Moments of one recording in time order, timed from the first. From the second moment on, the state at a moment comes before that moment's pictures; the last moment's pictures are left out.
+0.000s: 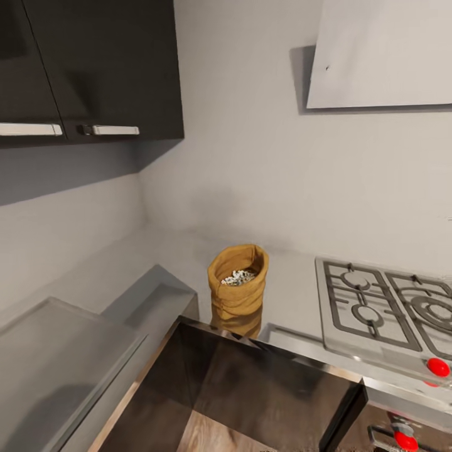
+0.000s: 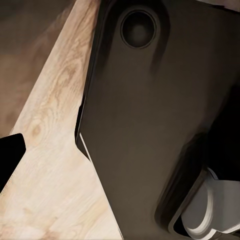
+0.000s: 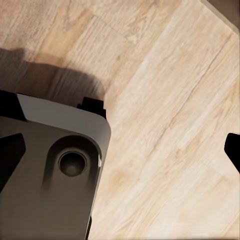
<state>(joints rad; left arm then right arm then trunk) 0.00 0.02 0.01 -0.03 0.26 -0.01 0.00 -0.28 -0.04 -0.09 0.03 0.35 -0.01 -0.04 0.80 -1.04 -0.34</state>
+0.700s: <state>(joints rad) 0.00 0.02 0.01 -0.03 0.25 -0.01 0.00 -0.28 -0.04 -0.09 0.03 0.35 -0.01 -0.04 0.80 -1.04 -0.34</state>
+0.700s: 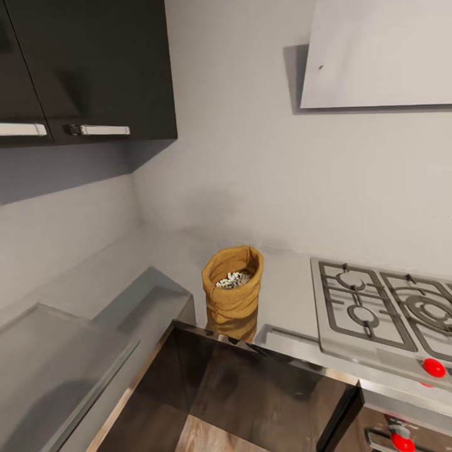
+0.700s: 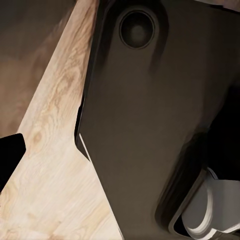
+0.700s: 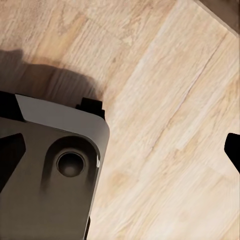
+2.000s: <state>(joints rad) 0.00 0.02 0.00 -0.04 0.26 -0.01 0.00 -0.28 0.11 0.06 -0.60 0.37 0.41 0.00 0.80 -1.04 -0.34</state>
